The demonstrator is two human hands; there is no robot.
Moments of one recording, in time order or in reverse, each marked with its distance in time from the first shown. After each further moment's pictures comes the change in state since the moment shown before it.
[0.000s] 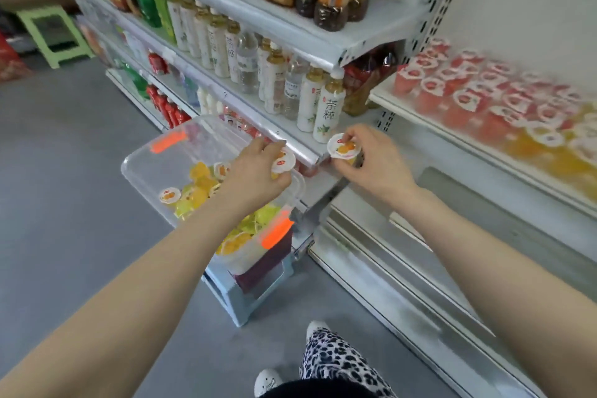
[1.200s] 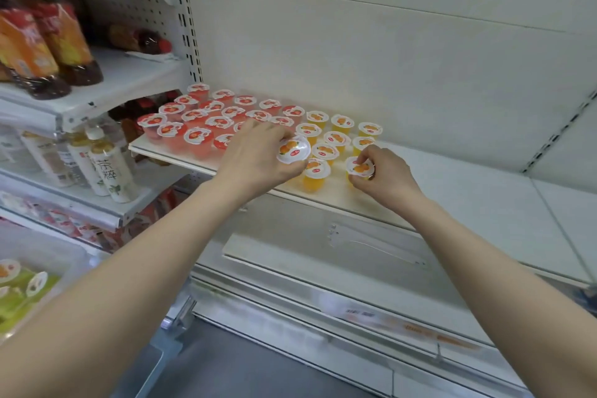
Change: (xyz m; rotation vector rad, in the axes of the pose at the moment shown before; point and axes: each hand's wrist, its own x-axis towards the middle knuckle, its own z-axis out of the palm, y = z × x) left_hand 0.061 0.422 0.085 -0.011 0.051 0.531; right_hand -0.204 0.253 -0.305 -0.186 0.123 0.610
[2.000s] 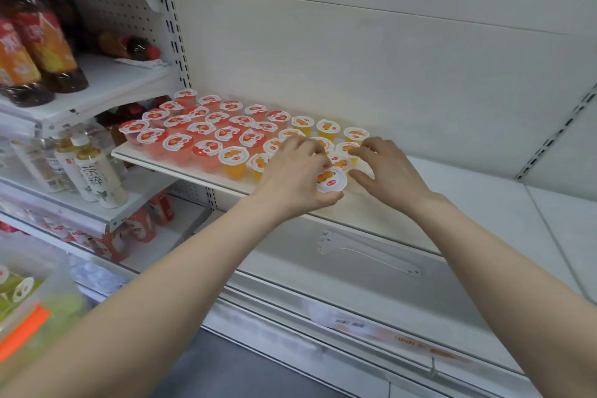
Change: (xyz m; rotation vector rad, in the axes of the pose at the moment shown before) left_hand 0.021 0.070 0.058 0.120 -0.045 0.172; right_hand 0.017 0.041 -0.027 -0.271 0.039 -0.301
